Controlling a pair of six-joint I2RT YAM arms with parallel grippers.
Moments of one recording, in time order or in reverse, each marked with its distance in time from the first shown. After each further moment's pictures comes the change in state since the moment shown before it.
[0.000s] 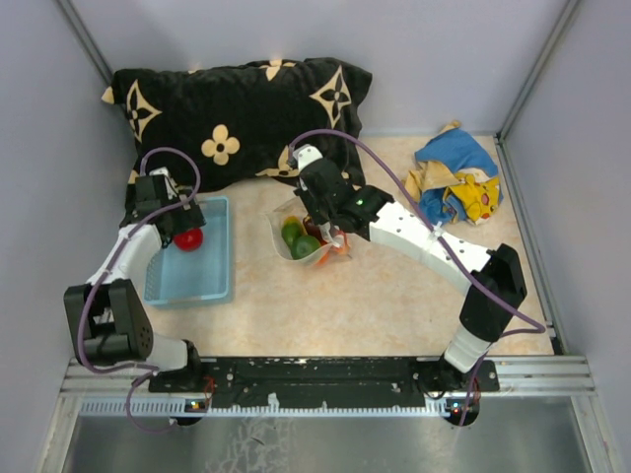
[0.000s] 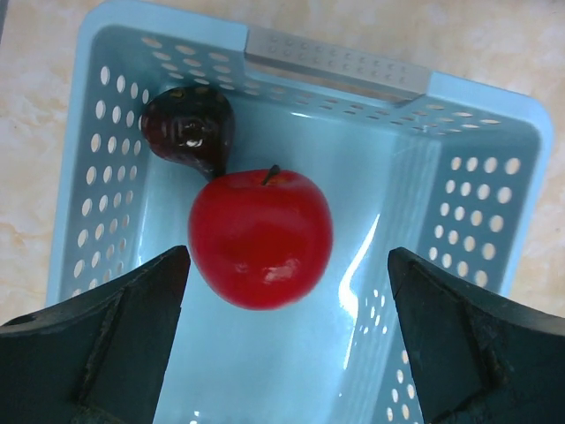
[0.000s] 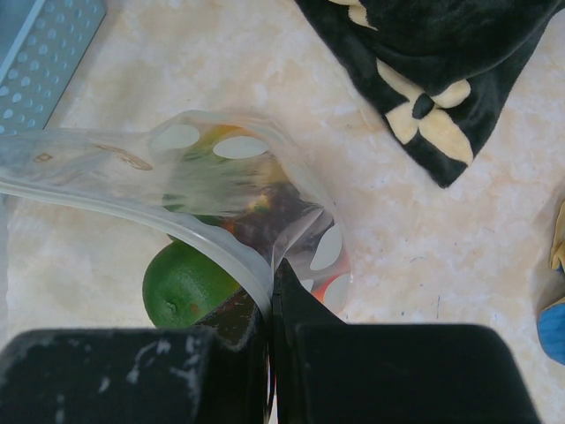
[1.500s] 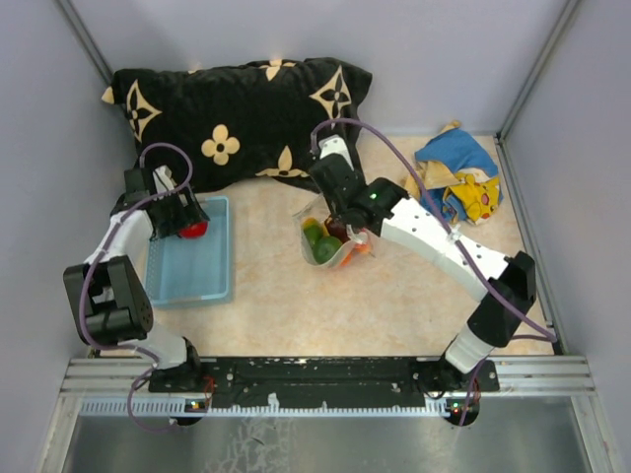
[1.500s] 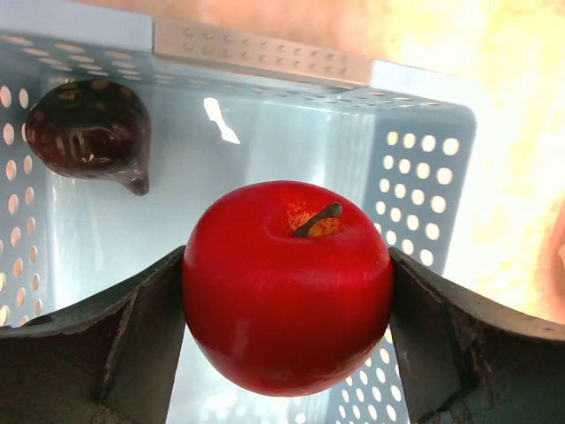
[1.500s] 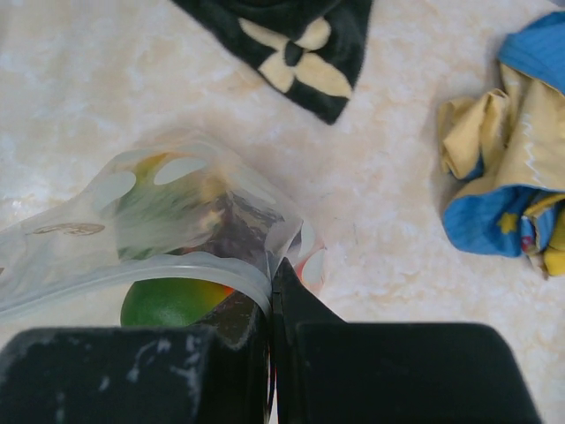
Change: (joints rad) left arm 0.104 0.175 0.117 -0.095 0.320 0.016; right arm -0.007 -0.053 0.044 -0.192 0.227 0.096
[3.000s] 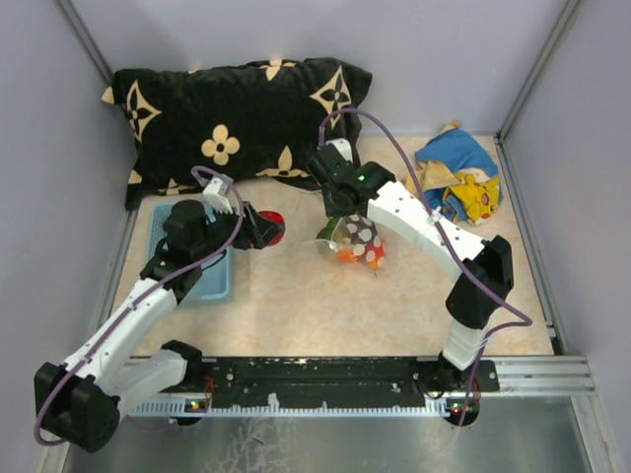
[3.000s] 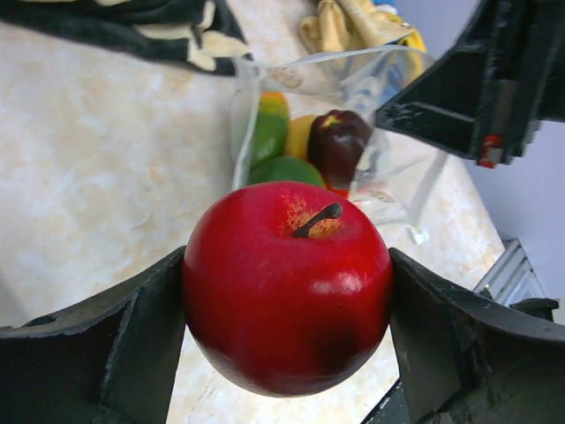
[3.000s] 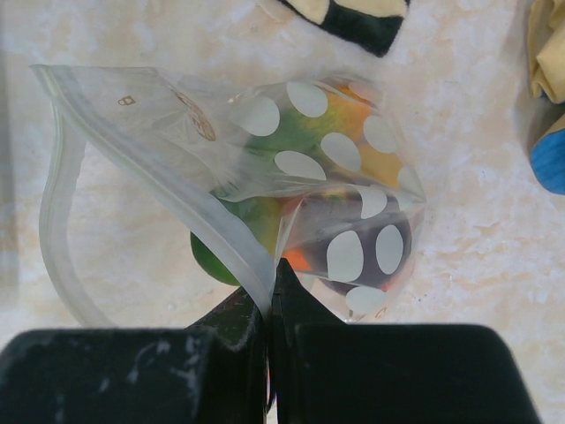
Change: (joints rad) left arm -0.588 -0.613 -0.348 0.380 0.102 -0.319; right arm -0.067 0.151 0.166 -0.211 -0.108 0.253
